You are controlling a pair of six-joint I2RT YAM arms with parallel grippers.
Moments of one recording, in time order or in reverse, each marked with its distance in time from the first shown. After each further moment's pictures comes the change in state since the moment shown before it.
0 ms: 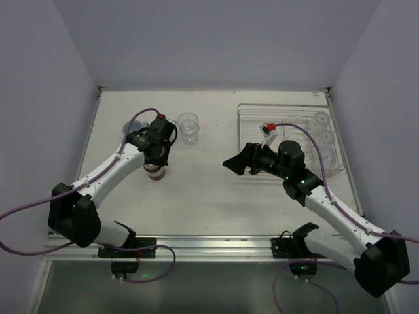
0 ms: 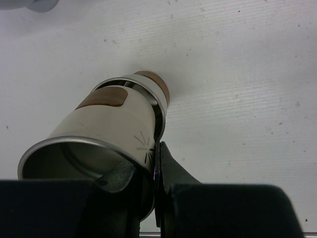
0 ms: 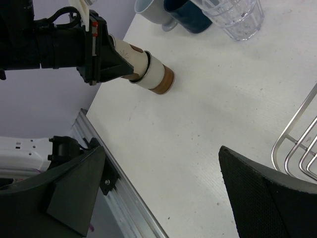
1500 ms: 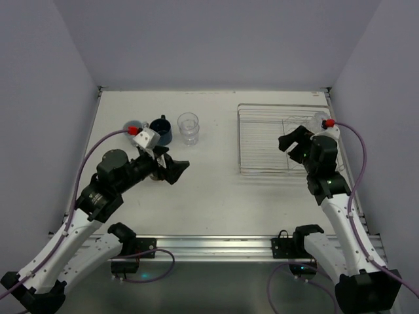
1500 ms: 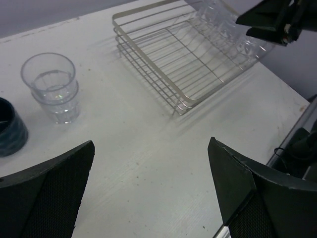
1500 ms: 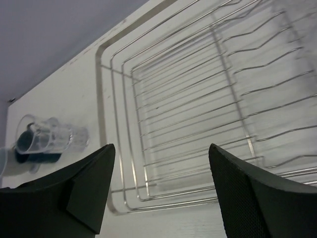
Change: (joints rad) left arm -0.085 -0.718 -0.324 0.549 0.450 0.016; right arm -0.381 -0.147 0.076 -0.324 0.470 -0.011
